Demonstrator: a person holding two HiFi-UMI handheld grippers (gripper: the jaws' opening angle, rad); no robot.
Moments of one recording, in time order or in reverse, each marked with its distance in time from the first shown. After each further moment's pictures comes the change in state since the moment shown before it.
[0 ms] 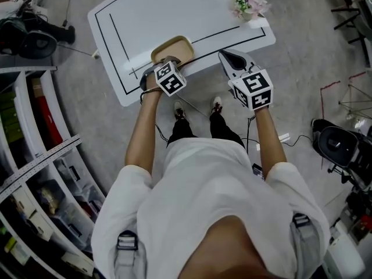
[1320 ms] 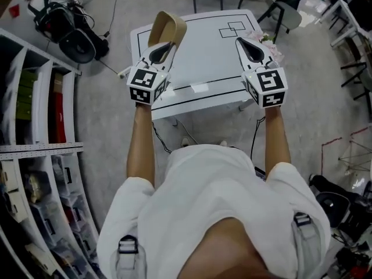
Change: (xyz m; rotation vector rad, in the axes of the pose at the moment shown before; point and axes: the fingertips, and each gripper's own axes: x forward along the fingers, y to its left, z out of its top) left arm -0.328 0.142 0.062 -0.395 -0.815 0.578; right arm -0.027 0.009 0.211 -0.325 -0.344 -0.084
